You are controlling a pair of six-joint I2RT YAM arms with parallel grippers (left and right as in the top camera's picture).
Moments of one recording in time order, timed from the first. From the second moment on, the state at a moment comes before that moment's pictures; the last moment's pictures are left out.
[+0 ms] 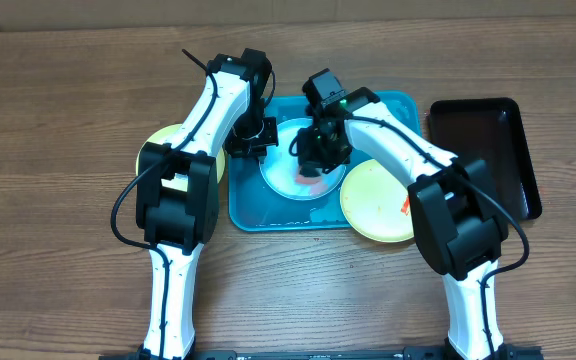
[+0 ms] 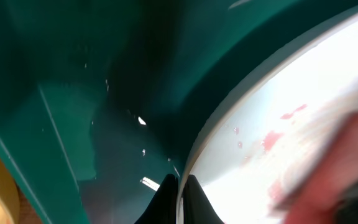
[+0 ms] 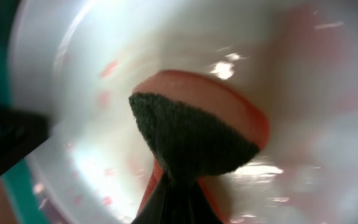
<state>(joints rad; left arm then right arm) -0.28 2.37 2.00 -1.29 0.15 -0.37 0.51 2.21 1.71 -0.85 -0.30 0.48</state>
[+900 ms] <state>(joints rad) -0.31 2.26 2.20 -1.49 -0.26 -0.40 0.00 2.00 2.02 -1.26 -0.41 0.37</state>
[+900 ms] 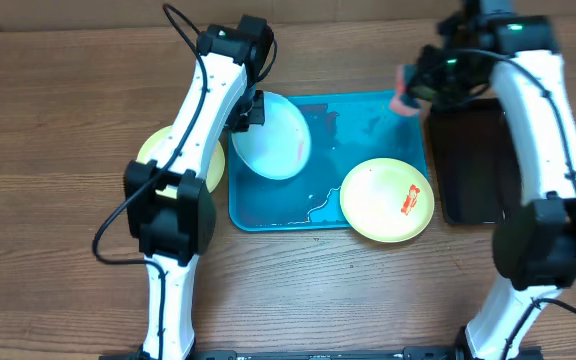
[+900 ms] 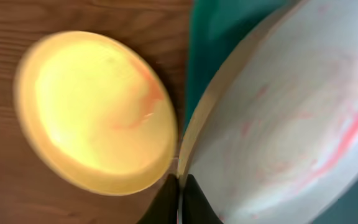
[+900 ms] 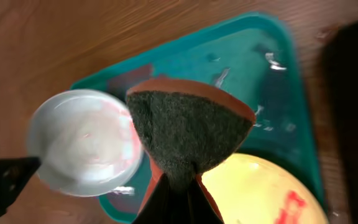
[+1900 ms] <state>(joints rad) -0.63 2.14 2.21 -1.62 -1.06 -0.71 -0.10 2.00 2.02 -1.32 -0.38 0.31</state>
